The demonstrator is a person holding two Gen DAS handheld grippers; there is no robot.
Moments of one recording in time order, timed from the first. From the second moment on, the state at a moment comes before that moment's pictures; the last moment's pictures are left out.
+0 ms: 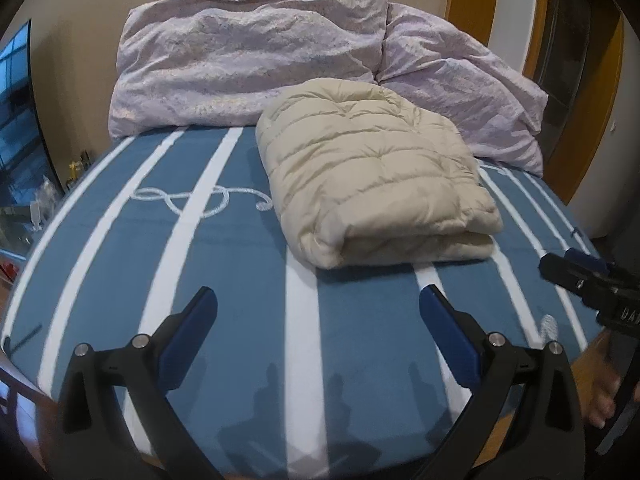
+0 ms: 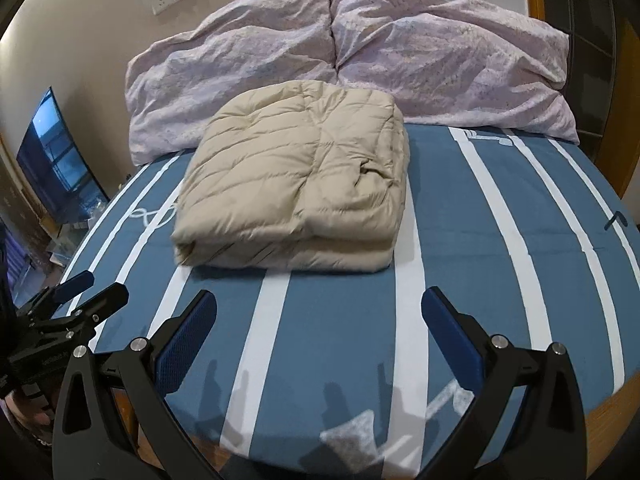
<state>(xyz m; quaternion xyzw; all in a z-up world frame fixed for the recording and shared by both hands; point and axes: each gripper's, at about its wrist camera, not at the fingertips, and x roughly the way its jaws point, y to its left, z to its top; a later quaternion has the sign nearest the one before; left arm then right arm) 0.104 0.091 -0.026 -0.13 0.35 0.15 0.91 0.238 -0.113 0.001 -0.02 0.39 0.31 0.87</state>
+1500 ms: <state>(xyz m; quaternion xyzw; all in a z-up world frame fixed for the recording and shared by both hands) 0.053 0.054 0.003 -0.18 0.36 0.08 0.91 0.182 -0.146 0.026 0.02 0.40 0.34 0.85</state>
